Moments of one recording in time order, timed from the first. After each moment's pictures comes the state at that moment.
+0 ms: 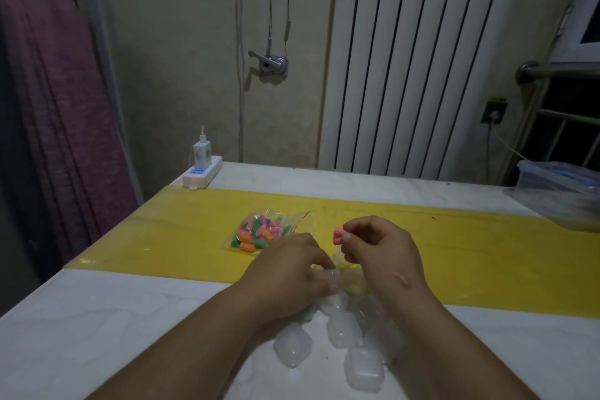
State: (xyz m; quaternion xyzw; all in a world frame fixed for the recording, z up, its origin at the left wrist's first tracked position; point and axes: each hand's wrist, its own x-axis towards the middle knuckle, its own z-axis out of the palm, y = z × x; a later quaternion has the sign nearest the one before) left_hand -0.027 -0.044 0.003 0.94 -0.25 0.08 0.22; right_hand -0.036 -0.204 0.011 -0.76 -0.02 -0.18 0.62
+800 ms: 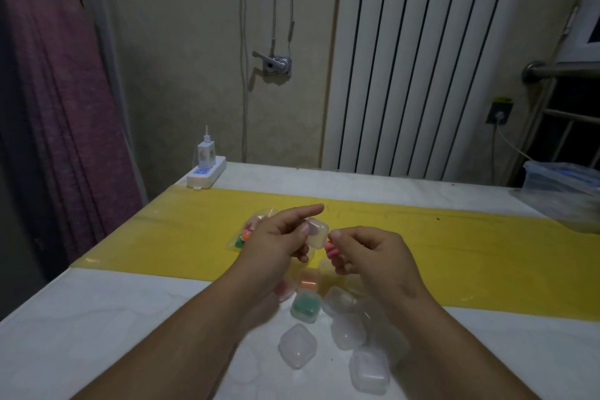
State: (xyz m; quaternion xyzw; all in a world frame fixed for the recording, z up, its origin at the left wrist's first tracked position) left_hand -0.017 -0.036 0.005 0.66 -0.15 0.04 0.73; right_hand -0.046 -0.195 0.016 -0.75 -0.06 -0.12 0.64
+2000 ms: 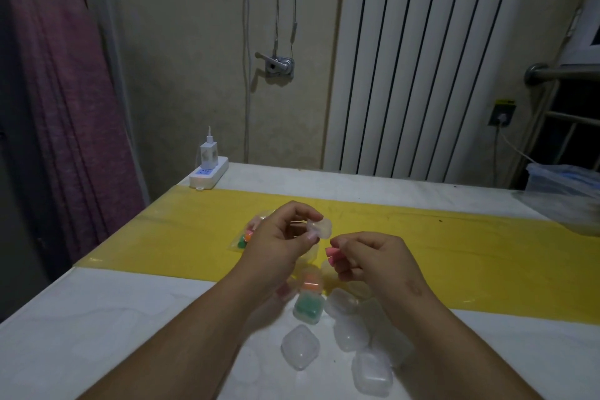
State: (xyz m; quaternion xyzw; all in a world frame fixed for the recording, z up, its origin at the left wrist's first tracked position) left_hand -0.016 -0.033 0.004 0.68 -0.18 0.08 0.71; right_hand -0.044 -0.192 0.018 -0.72 0.00 -0.06 0.69
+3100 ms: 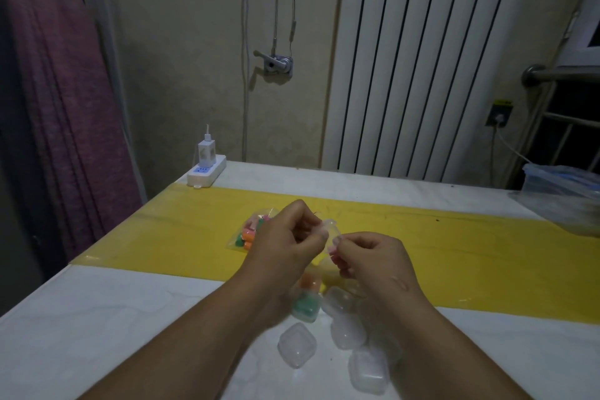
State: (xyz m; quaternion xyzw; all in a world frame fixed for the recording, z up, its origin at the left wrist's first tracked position) left_hand -0.021 -0.045 0.007 0.78 -0.18 0.19 0.58; right_hand -0.041 -0.187 0.011 -0.75 0.03 -0.11 0.65
